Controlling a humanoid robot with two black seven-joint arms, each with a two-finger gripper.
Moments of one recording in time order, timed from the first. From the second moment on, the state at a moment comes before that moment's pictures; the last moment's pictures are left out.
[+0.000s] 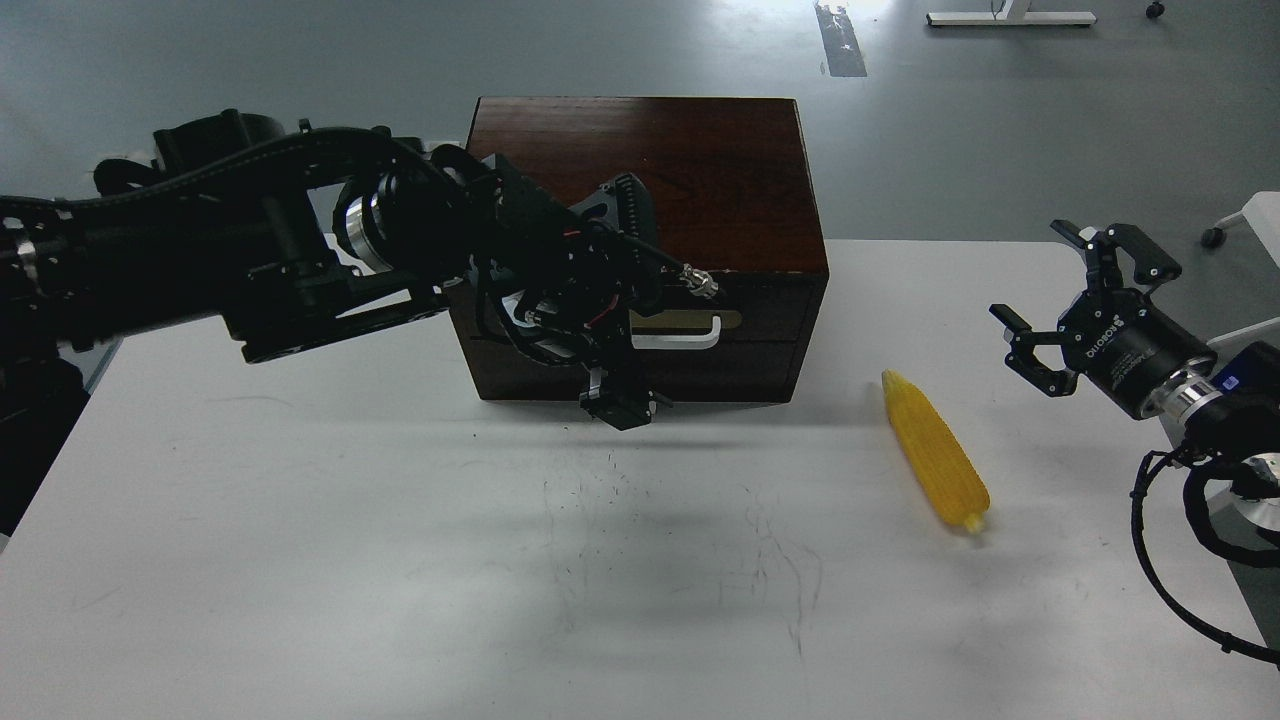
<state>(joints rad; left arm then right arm) -1.48 0.27 0.09 -1.17 2.09 -0.49 -0.49 0.73 -0.78 0.14 0.98 0.21 0.47 0.49</state>
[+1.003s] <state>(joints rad) -1.46 0.28 0.12 -1.16 2.09 -0.49 -0.49 0.73 -0.78 0.14 0.98 0.21 0.47 0.49</state>
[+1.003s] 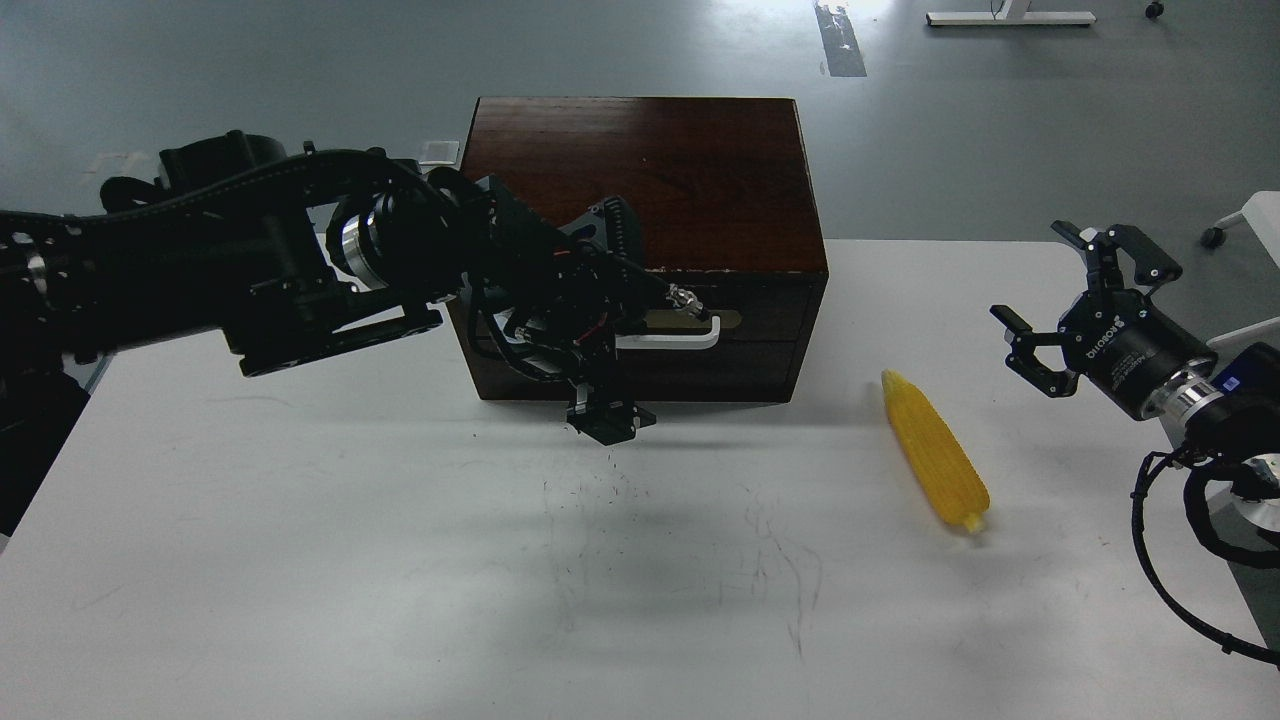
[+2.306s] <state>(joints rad) -1.47 0.30 0.18 -1.42 2.09 -0.49 -0.49 0.73 -0.81 0.14 0.98 0.21 0.47 0.49</state>
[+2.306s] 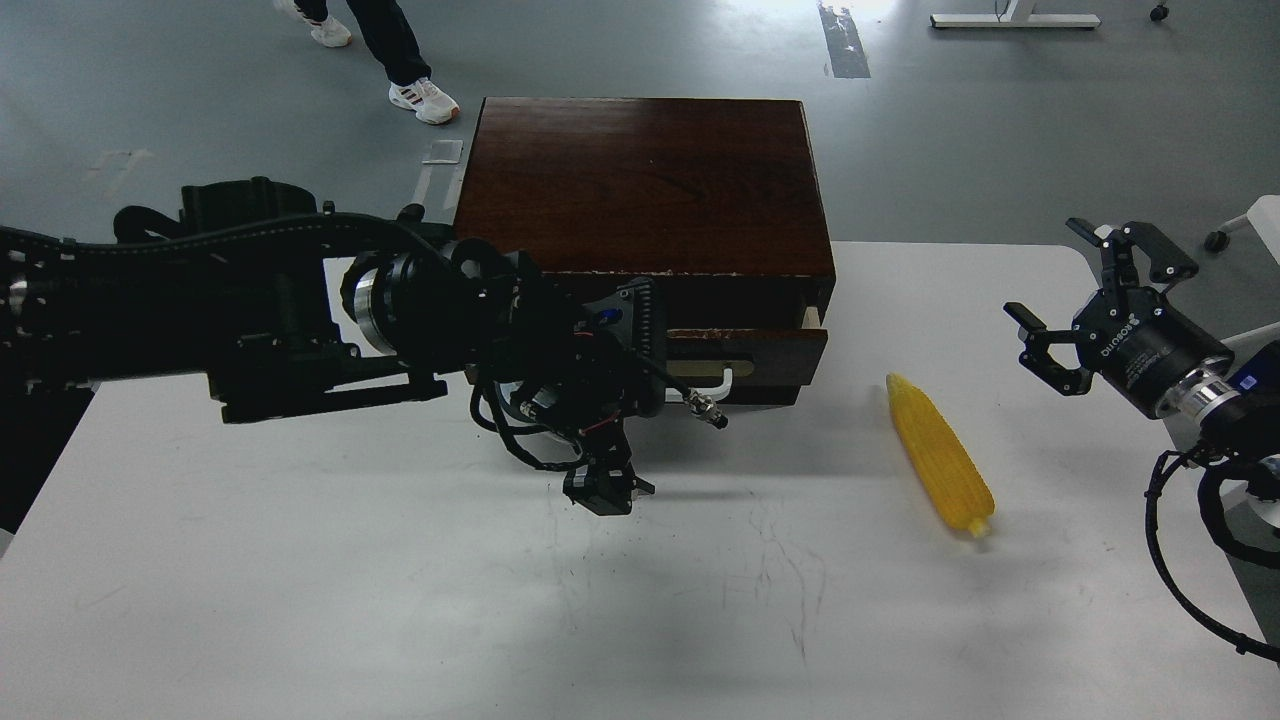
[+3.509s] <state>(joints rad) -1.55 0.36 0.08 -1.53 2.05 -0.49 -0.49 0.73 -0.81 0.14 0.98 0.21 0.47 0.49</state>
